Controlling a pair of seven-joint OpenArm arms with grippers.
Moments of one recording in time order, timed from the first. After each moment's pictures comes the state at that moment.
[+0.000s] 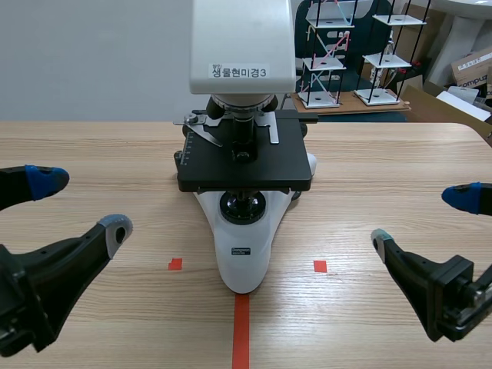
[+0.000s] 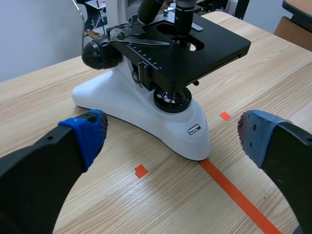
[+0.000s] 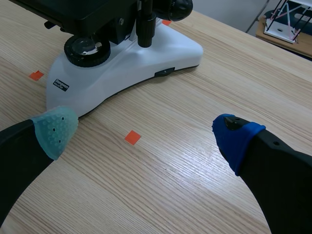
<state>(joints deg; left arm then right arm) 47.8 -32.6 -8.2 120.4 -21.8 -25.8 -11.0 -45.2 30.9 12.3 114.3 15.8 24.6 5.6</state>
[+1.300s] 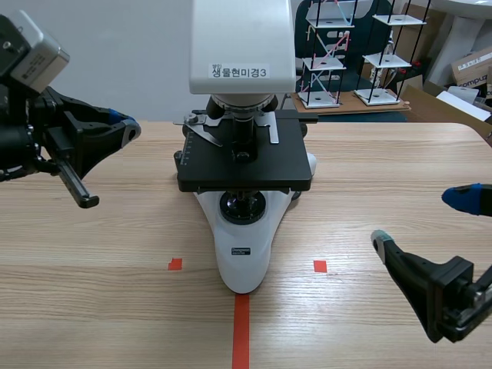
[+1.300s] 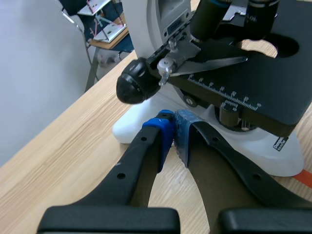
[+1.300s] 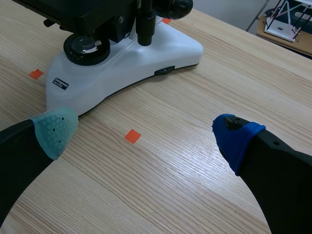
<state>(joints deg) 5.8 -32.0 1.0 101.4 -15.3 -40.0 6.0 -45.2 30.9 12.3 114.3 15.8 24.6 5.4</state>
